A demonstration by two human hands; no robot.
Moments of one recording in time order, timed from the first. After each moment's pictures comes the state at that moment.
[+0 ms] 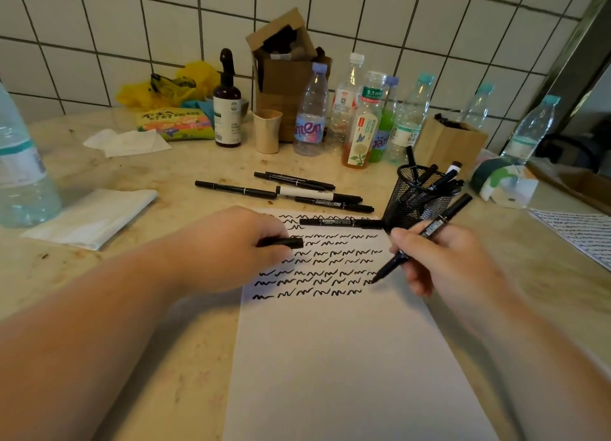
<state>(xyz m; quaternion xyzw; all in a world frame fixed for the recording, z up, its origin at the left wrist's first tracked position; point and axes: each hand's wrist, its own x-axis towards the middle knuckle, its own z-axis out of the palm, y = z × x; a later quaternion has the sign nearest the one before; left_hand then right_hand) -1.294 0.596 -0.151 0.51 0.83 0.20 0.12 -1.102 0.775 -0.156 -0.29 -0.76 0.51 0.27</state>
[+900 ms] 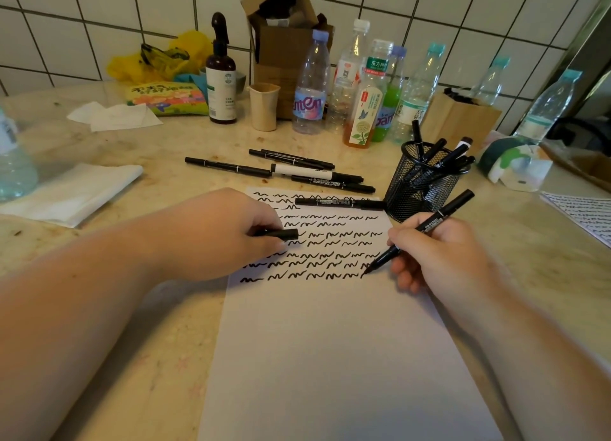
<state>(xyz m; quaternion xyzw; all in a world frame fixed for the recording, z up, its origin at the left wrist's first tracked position) -1.300 0.602 -0.163 0.53 0.83 0.14 0.10 -1.107 0.780 -0.176 -0.31 -0.75 0.53 0.25</state>
